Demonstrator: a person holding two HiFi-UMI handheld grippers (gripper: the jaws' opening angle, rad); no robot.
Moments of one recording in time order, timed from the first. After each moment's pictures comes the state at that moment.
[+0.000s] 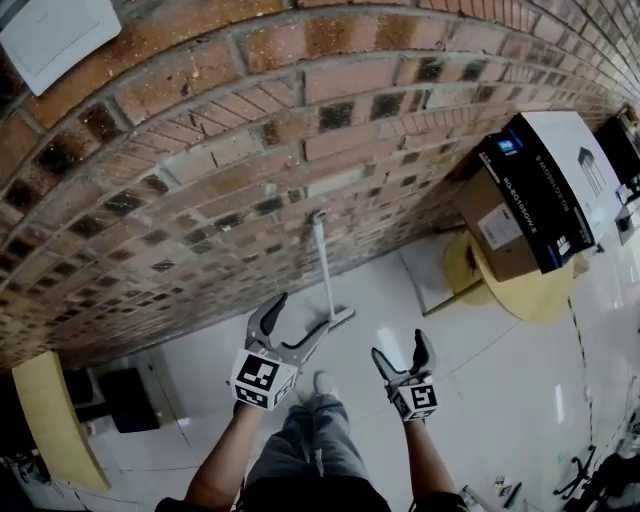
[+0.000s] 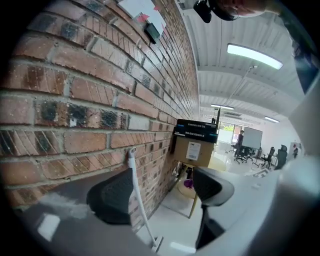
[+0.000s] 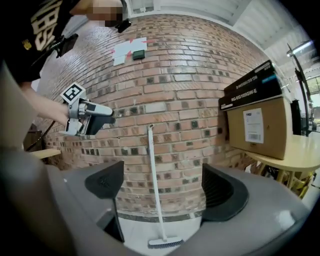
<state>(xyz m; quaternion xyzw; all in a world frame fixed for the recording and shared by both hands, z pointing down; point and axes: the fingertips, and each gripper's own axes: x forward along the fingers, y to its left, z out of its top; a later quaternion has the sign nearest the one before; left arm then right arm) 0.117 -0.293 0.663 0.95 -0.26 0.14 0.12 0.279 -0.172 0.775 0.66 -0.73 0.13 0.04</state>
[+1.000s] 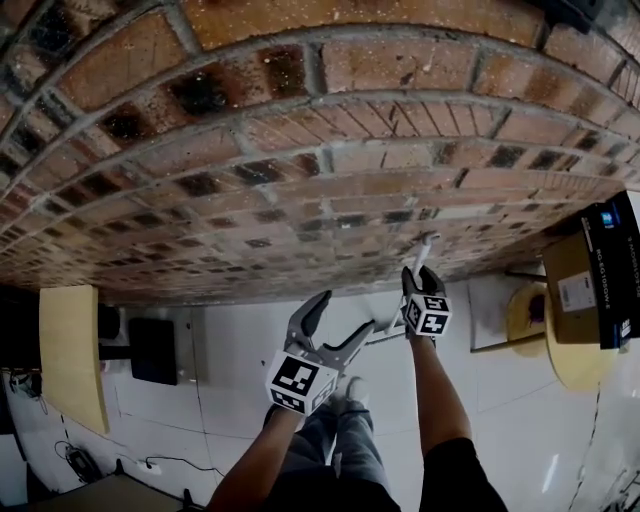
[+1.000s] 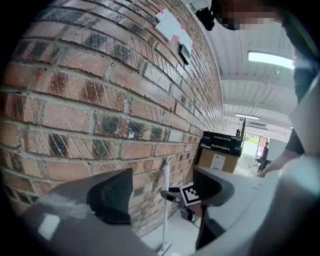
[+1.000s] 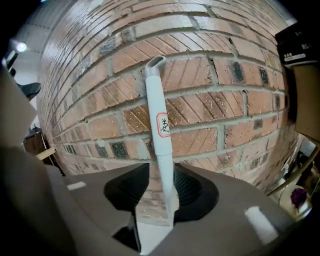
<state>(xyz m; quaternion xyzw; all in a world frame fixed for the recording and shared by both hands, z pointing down) 0.025 -0.339 0.649 0.90 -0.39 0.09 0.16 0.188 -0.451 0.859 0.59 -0.76 0.24 0.12</state>
